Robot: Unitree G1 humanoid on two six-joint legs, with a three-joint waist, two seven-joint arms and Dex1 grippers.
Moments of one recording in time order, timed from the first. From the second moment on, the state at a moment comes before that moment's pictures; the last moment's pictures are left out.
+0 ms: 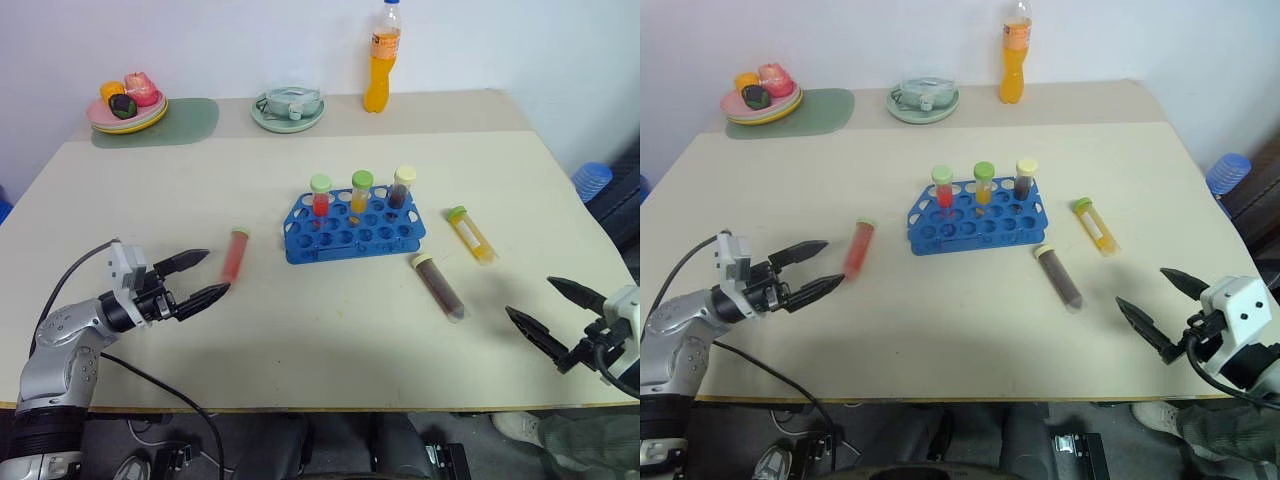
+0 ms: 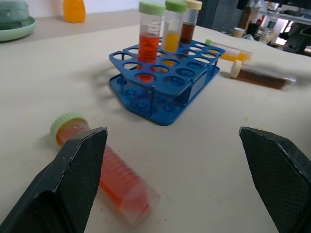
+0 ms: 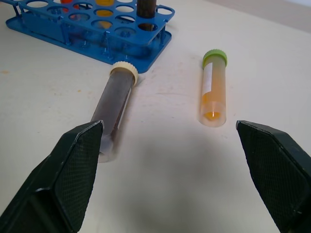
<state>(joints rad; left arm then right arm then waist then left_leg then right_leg) -0.08 0.66 0.26 0.10 -0.61 0.12 -1.18 0.44 -0.68 -0.64 -0.42 0.54 0.29 0.82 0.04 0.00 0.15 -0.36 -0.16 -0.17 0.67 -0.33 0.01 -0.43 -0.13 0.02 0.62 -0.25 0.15</state>
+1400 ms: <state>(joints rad) -0.22 0.60 0.17 0.07 -0.64 0.11 -1.39 -0.30 -0.89 -0.34 -0.60 0.87 1.48 0.37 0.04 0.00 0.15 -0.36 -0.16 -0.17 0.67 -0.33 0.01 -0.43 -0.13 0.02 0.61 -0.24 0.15</state>
